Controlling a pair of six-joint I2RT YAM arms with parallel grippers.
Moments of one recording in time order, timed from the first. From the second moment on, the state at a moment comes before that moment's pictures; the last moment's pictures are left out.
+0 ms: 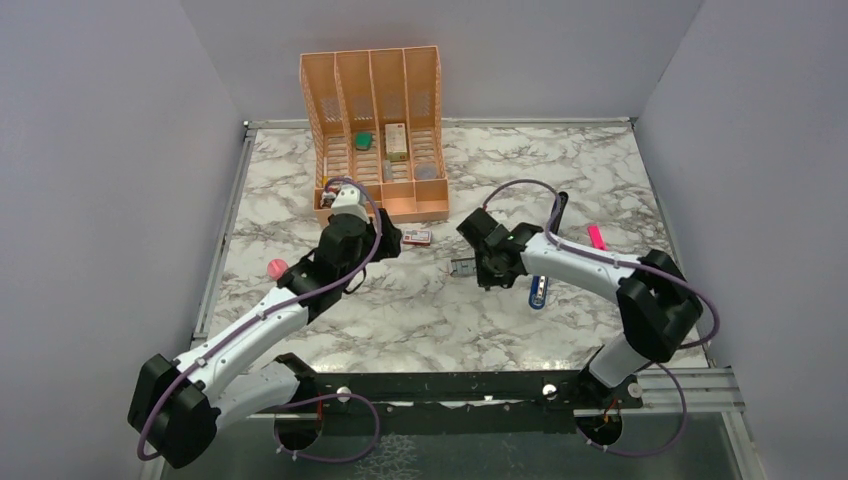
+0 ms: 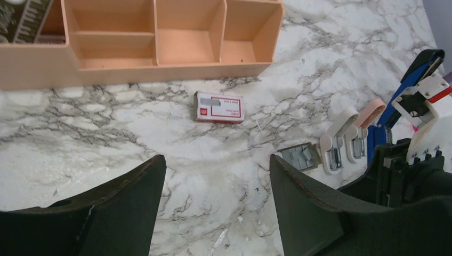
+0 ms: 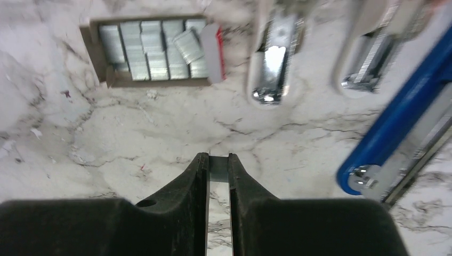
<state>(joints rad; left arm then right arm) -0.63 1.00 0.61 -0.04 -0.28 -0.55 0.80 1.63 1.03 -0.66 0.24 0.65</state>
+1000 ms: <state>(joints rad) -0.63 0.97 0.85 -0.17 -0.35 -0.37 0.37 1.35 0.85 -0.64 0.37 0.64</state>
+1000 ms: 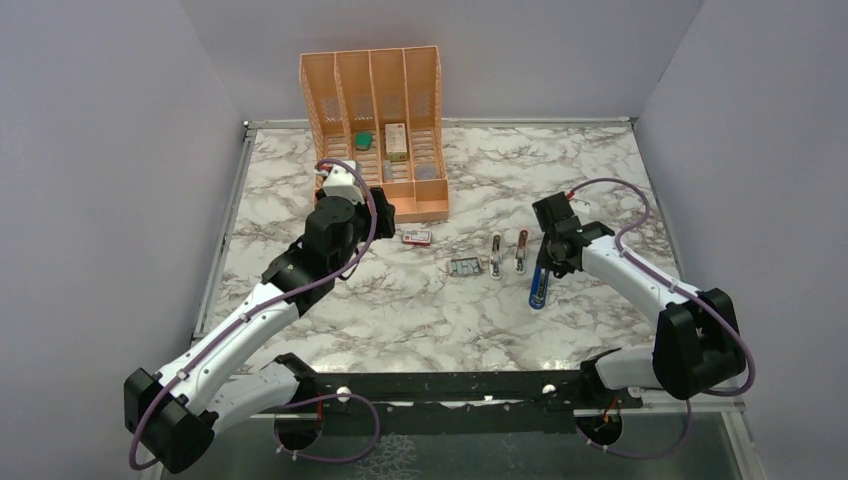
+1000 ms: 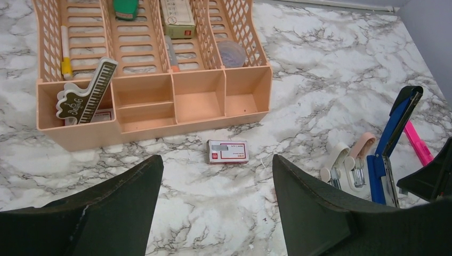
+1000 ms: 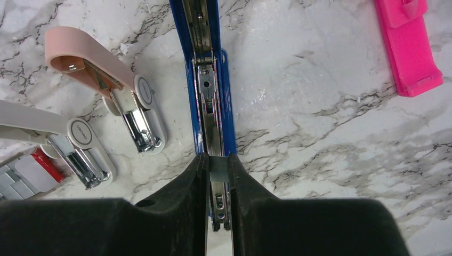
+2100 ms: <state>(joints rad) -0.63 0.97 0.84 -0.17 -0.35 -0.37 0.31 1.36 0.80 -0.52 0.29 0.59</state>
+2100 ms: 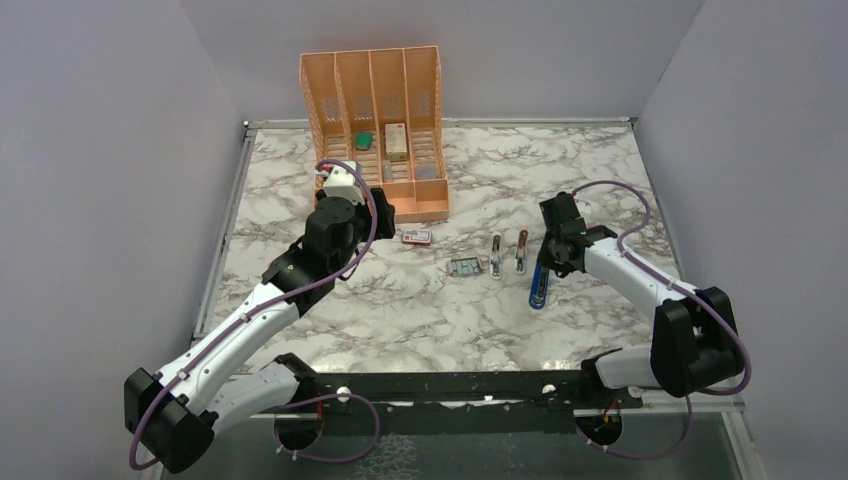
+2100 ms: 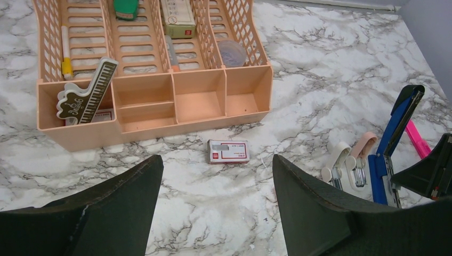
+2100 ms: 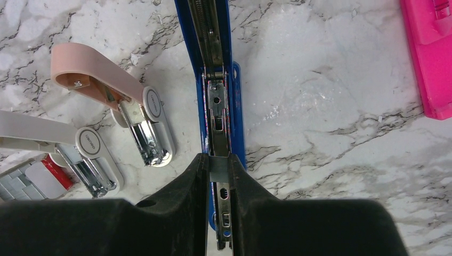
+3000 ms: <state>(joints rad) -0.63 0.97 0.83 -0.16 -0.35 -0.37 0.30 1.37 0.79 -0.51 0.28 0.58</state>
